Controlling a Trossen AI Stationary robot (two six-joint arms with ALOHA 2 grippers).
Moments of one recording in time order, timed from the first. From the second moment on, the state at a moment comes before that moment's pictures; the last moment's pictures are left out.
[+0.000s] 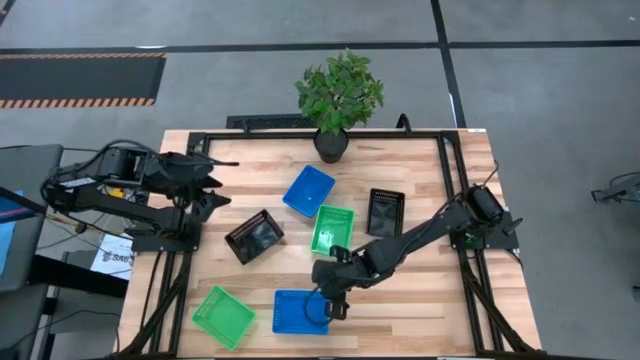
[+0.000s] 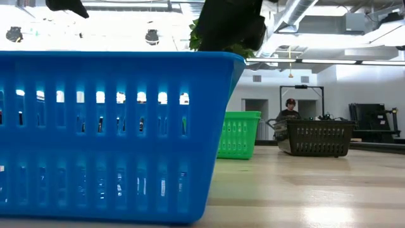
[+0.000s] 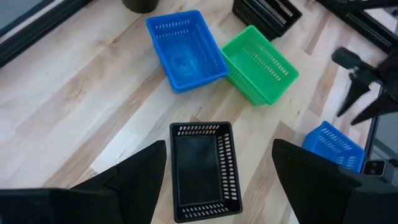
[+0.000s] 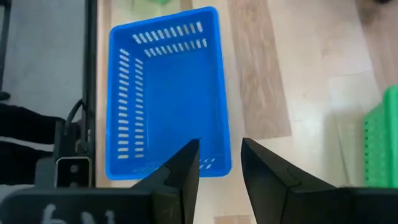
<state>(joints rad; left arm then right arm) -0.02 0.85 1.26 -1.27 -0.17 -0.63 0.42 1.95 1.57 -0.54 0.08 0.56</state>
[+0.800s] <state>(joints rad) -0.02 0.85 1.26 -1.27 -0.20 -0.62 0.42 1.95 1.56 -0.52 0.19 0.52</state>
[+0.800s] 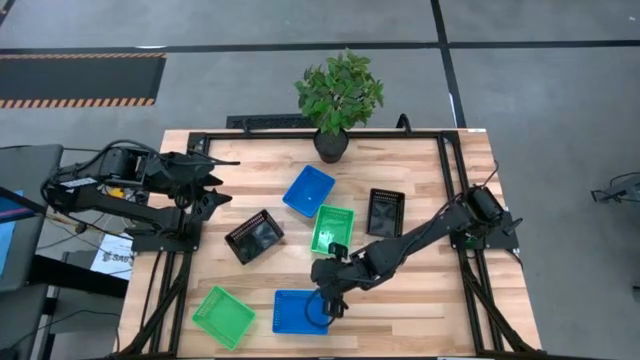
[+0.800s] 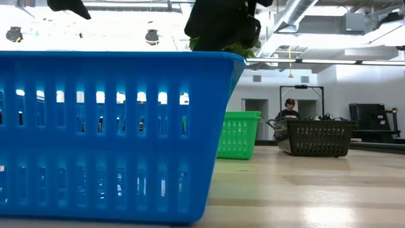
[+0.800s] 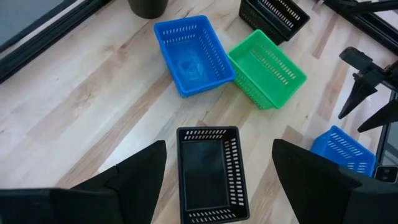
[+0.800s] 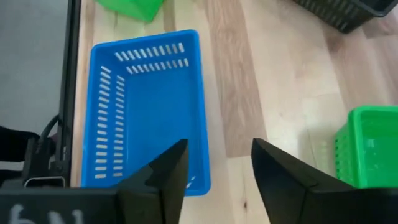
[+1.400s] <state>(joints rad) -0.02 0.85 1.26 -1.27 -0.22 -0.60 0.41 2.07 1.56 -0.45 0.13 0.46</state>
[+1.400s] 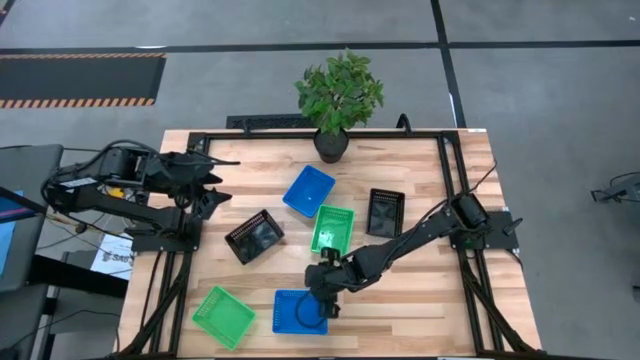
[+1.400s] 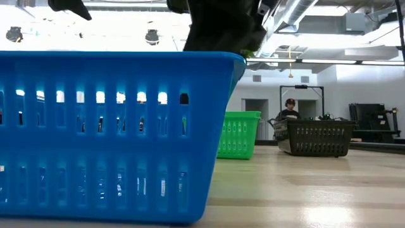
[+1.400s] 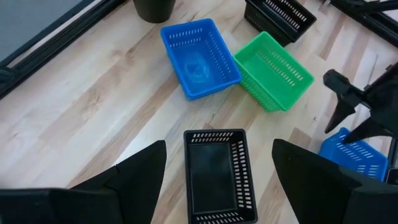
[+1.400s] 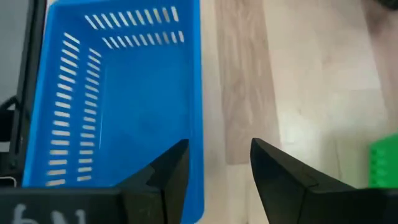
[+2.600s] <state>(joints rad) -0.02 0.85 1.26 -1.28 -0.23 -0.59 0.41 2.11 1.55 -0.50 0.02 0.50</state>
